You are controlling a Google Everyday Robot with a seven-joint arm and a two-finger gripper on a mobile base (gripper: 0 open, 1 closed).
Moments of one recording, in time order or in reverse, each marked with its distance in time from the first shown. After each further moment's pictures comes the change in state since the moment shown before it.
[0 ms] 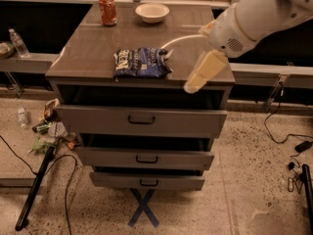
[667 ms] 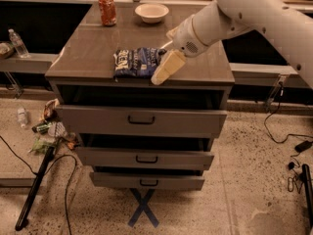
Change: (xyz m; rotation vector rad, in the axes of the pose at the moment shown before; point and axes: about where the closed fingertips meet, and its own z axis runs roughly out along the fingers) arm -0.041 -0.045 0.105 -0.051 -0.145 0.008
